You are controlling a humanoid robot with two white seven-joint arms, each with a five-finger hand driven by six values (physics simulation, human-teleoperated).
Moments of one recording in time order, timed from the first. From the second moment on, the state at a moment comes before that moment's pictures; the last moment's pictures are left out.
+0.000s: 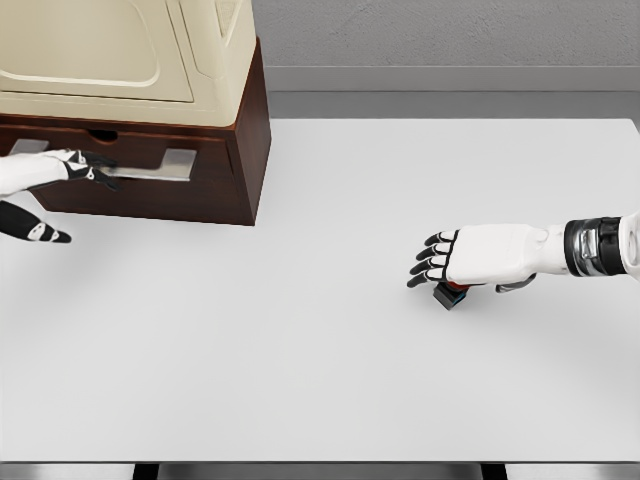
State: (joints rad) left arm -0.54 1.25 -0.59 -1.71 0.16 -0.19 -0.56; right arm -0.71 -0.96 0.87 -1.71 0.47 -0.61 0.61
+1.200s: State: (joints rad) left arm -0.55 1.64 -0.70 -1.76 0.51 -0.60 -0.61; right arm -0.71 -0.96 0.87 -1.71 0.47 -0.61 0.61
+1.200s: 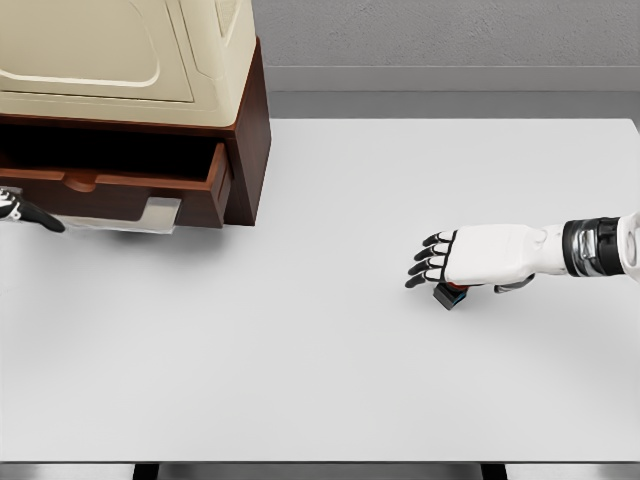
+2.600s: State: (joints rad) left arm -0.54 1.69 -0.72 -1.76 0.52 -0.61 -0.61; right arm -0.71 -0.95 0.89 -1.70 0.49 -0.61 0.61
